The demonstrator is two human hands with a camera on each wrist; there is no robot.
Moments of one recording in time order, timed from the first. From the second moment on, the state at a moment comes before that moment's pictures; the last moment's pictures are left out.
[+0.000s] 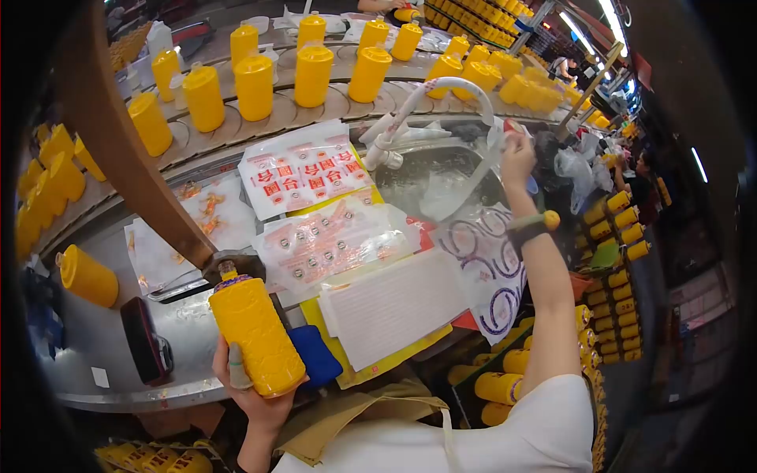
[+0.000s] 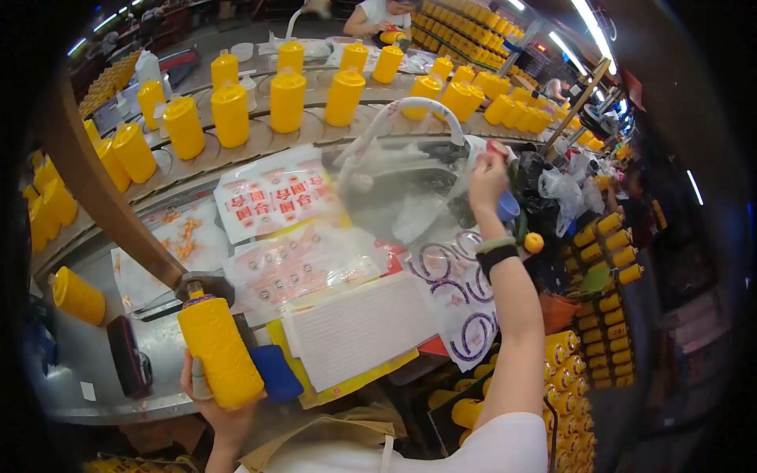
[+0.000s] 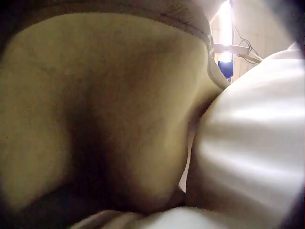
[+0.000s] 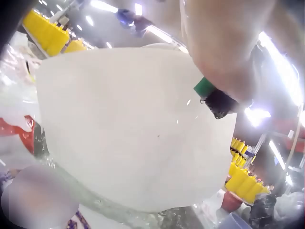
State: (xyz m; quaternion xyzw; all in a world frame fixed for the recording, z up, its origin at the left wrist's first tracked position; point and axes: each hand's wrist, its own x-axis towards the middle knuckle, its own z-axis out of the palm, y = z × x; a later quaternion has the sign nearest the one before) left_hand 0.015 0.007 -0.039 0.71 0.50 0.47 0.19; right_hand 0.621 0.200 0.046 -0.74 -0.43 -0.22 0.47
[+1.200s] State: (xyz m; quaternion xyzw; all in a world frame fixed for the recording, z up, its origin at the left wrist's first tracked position) left_hand 0.014 0.006 -0.045 0.72 0.48 0.48 0.16; right_hand 0.795 -0.107 0.269 -0.56 -0.28 -0.10 0.77
